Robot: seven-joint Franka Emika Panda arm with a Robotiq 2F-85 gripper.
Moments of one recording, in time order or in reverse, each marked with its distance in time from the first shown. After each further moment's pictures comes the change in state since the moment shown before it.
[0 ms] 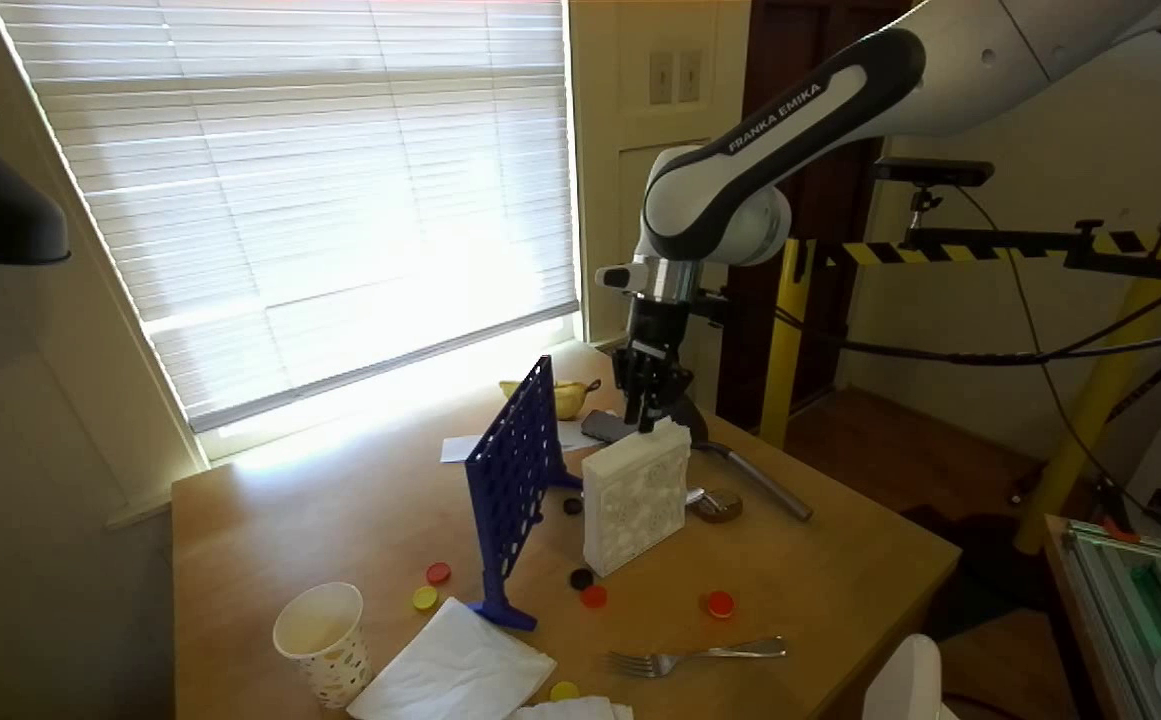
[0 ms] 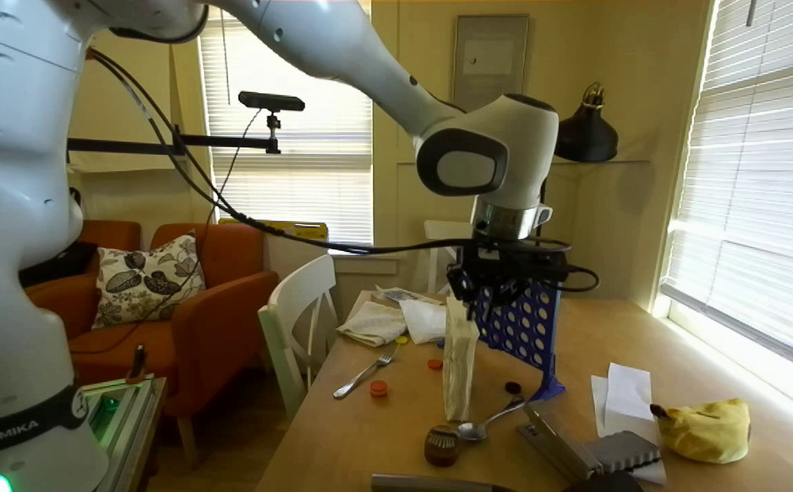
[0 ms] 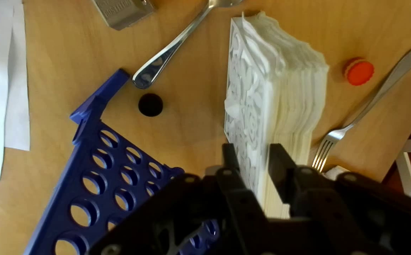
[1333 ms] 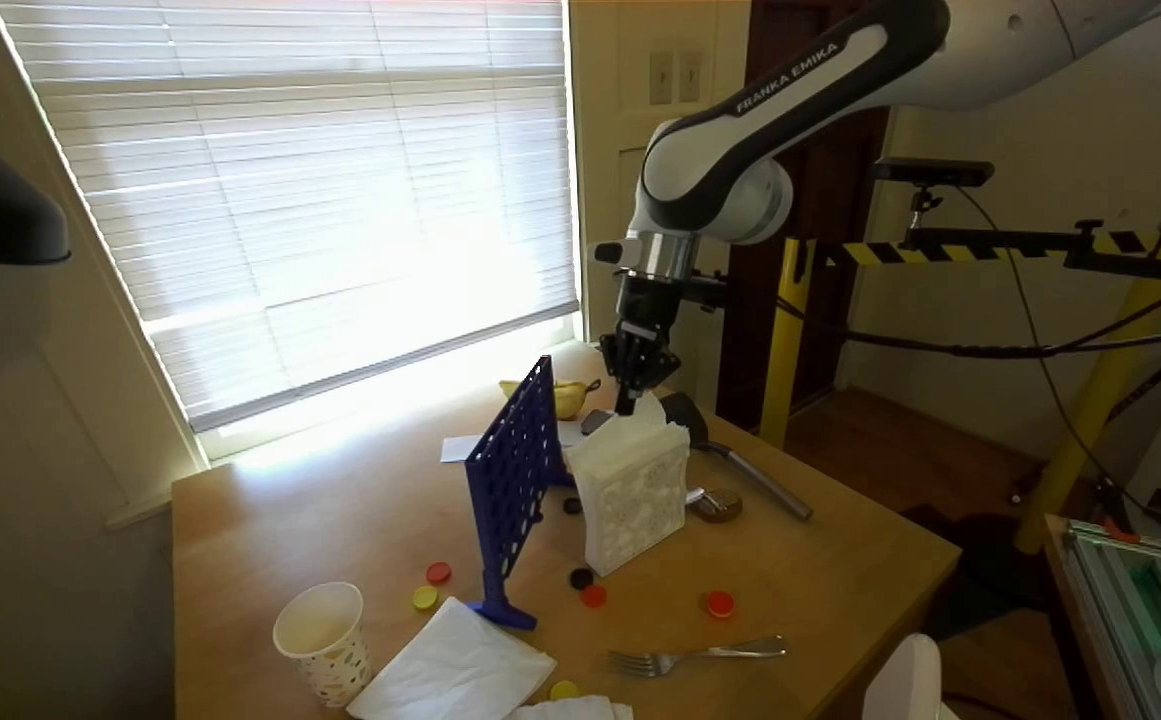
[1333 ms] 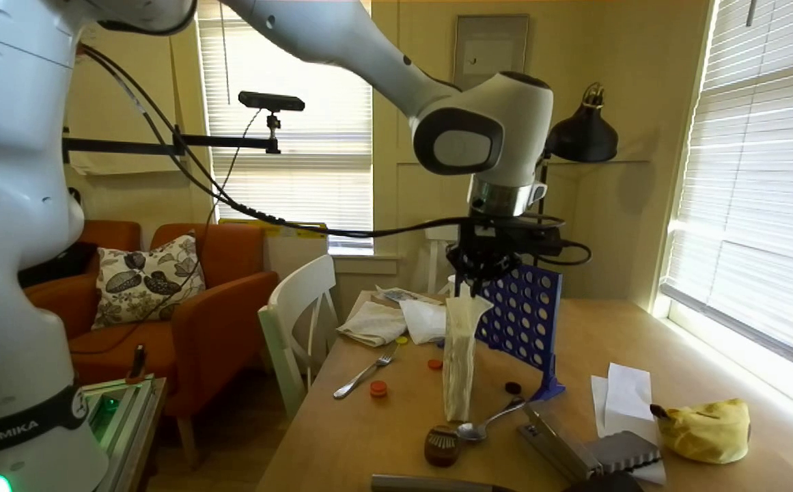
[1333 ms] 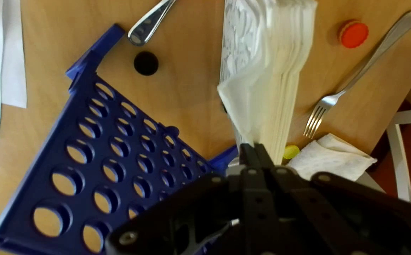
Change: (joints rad) arm -0.015 -0.046 0.045 0.015 0.036 -0.027 0.000
